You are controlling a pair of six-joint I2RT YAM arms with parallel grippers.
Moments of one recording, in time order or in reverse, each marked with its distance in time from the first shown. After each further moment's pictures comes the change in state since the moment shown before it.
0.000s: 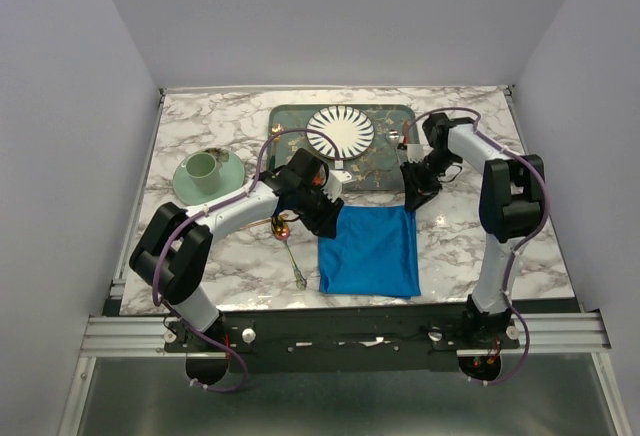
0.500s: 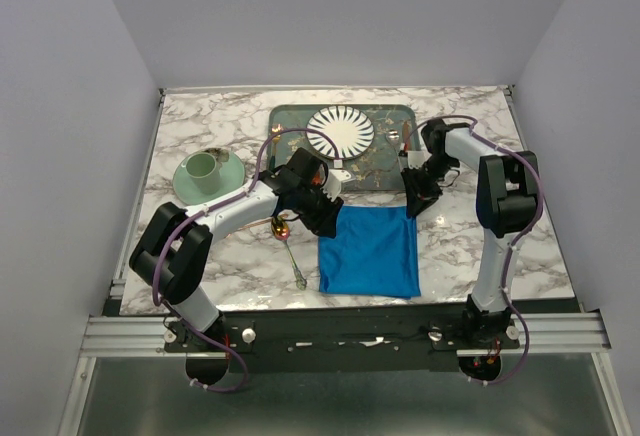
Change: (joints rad) left arm 0.002 0.000 0.000 0.002 0.000 -0.007; right arm 0.003 0.065 -0.024 0.038 0.050 0.035
